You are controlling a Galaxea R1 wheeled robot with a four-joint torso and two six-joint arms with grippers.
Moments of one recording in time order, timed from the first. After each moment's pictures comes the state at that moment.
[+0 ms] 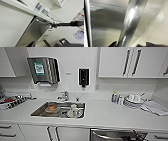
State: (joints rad) left arm 1.22 1.66 -1.26 1.01 -0.80 -0.73; right arm -0.73 2.34 -1.88 -0.02 -0.09 1.34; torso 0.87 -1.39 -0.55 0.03
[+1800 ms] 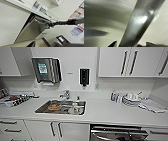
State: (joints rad) left arm 1.22 1.67 -1.27 1.04 -0.81 -0.73; right arm -0.73 2.48 -2.04 -0.02 -0.22 1.34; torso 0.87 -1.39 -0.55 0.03
